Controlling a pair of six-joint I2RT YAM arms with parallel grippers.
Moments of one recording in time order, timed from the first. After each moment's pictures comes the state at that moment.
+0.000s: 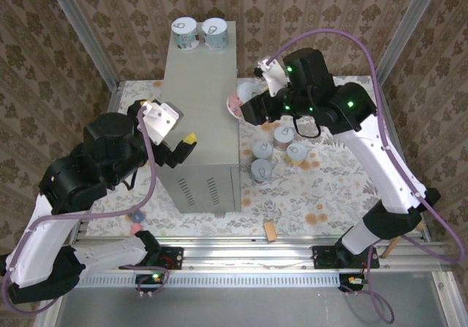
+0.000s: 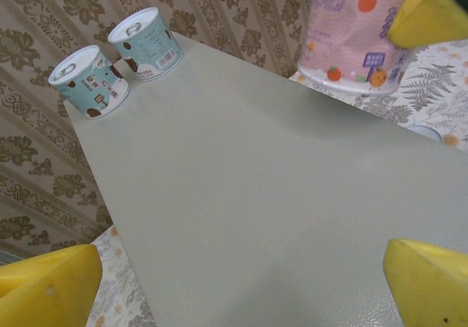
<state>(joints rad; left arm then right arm) -0.91 0.97 1.65 -1.04 -0.31 0.26 0.66 1.58 2.13 -1.13 -0.16 0.07</state>
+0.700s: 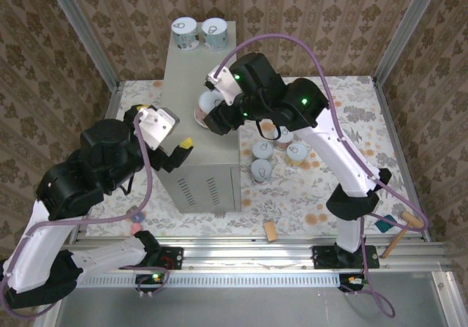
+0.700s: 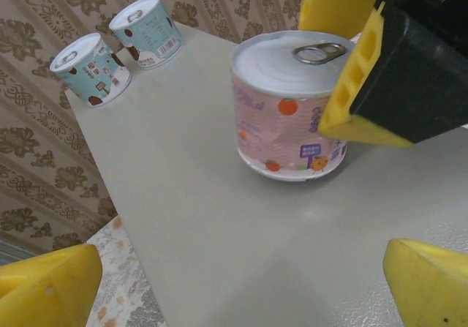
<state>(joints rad) -0.90 0.93 1.60 -1.04 -0.32 0.26 0.88 1.90 2.56 -1.29 0.01 -0.03</state>
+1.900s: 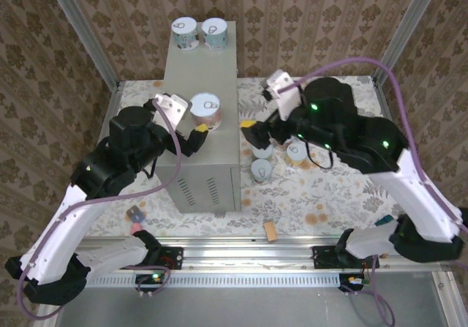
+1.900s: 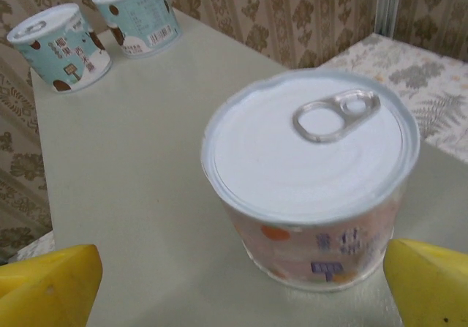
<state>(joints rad) -0.74 0.98 1.42 -0.76 -0.17 0.15 0.89 1.28 1.88 -0.95 0.17 -0.05</state>
